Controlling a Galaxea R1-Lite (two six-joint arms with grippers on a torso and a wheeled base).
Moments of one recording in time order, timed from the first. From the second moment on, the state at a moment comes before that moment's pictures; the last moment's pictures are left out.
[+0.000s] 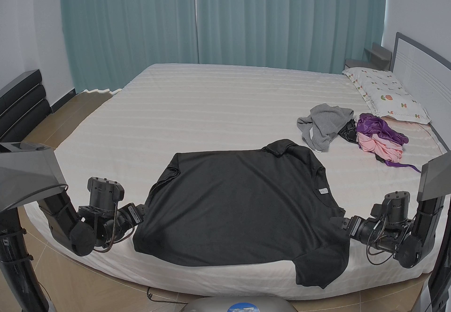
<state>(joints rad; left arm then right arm) -0.23 2.10 -0.49 -0.87 0.21 -0.69 0.15 2.17 -0.14 -1.40 0.10 0.58</state>
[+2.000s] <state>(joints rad) -0.20 2.12 -0.47 -1.01 0.00 -1.02 0.29 2.19 -0.19 -1.46 0.15 1.05</state>
